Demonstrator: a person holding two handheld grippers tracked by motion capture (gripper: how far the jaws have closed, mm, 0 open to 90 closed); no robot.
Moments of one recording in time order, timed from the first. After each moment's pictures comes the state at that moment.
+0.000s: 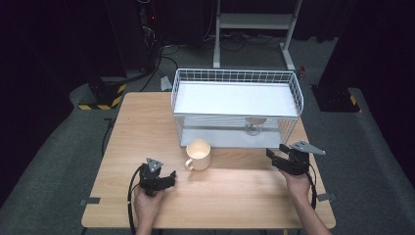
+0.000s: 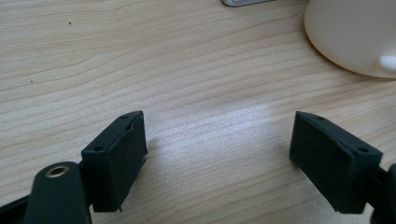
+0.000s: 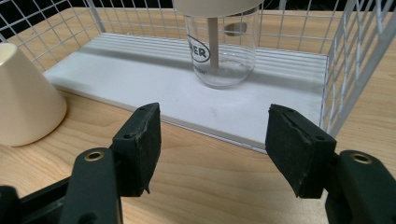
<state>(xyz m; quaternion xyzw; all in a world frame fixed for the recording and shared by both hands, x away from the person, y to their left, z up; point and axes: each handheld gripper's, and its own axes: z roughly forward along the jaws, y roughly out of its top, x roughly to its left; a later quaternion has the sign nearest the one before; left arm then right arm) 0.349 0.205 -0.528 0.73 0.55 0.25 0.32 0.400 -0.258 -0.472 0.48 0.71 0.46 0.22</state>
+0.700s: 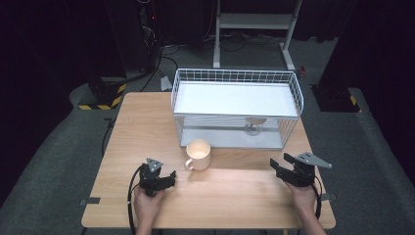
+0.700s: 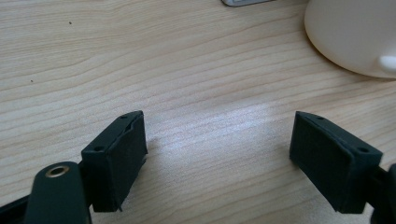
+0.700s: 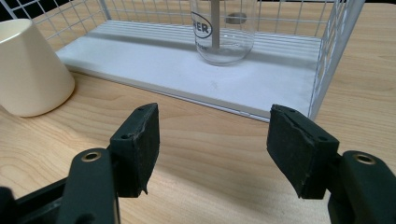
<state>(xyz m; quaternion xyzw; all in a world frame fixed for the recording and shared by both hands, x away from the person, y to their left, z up) 0.349 0.205 -0.528 0.73 0.55 0.25 0.32 0.369 -0.271 -0.483 0.48 0.71 0.46 0.22</state>
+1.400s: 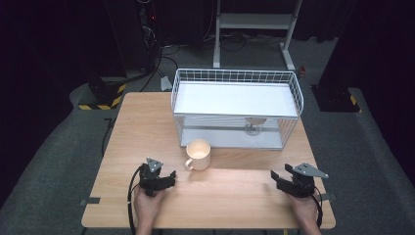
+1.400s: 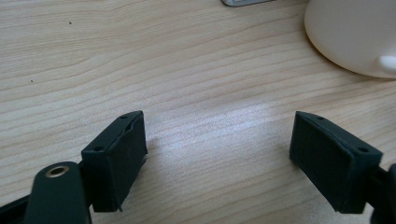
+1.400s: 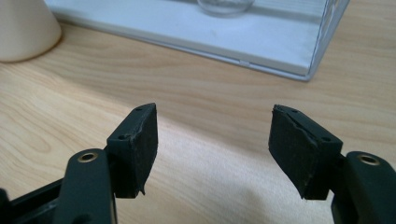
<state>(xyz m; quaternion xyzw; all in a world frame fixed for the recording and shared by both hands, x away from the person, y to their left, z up) 0.349 0.205 -0.528 0.73 0.55 0.25 0.32 0.350 -0.275 -0.509 0.47 0.74 0.42 0.22</state>
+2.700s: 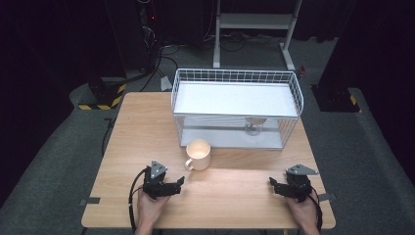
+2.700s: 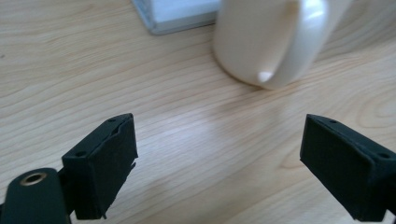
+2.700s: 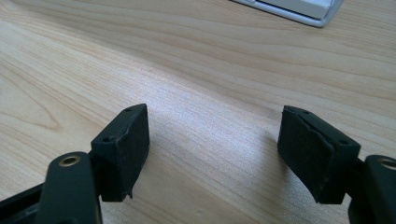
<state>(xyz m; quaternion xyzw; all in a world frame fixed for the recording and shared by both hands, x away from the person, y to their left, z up) 0.328 0.188 -0.507 0.75 0.49 0.21 0.39 0.356 -0.271 -0.523 0.47 0.79 0.33 0.21</state>
